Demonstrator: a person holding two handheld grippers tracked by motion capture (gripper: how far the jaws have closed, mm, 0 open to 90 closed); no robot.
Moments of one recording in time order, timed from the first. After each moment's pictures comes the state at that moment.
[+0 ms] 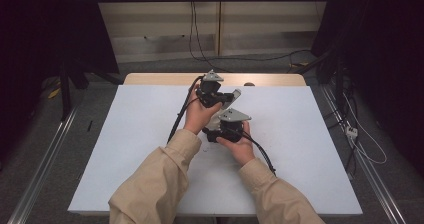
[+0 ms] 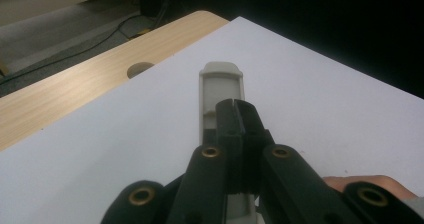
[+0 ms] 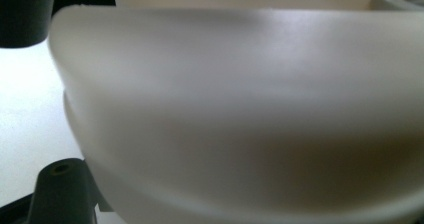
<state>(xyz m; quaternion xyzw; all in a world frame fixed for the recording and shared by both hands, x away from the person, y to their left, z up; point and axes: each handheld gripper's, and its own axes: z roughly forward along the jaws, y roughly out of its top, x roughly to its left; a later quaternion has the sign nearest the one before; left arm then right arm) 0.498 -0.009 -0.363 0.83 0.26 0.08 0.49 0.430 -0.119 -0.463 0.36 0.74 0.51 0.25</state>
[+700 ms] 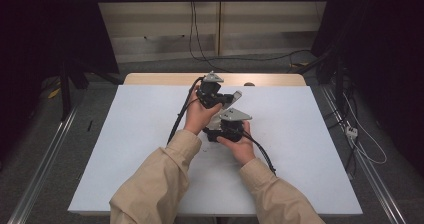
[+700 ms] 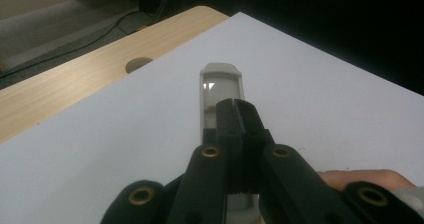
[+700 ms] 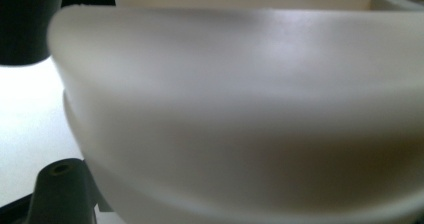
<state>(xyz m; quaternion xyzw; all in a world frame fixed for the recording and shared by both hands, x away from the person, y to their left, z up) 0.499 -0.008 -0.366 0.83 0.27 0.07 0.49 0.431 -0.120 -0.463 0.37 0.74 0.52 0.24</state>
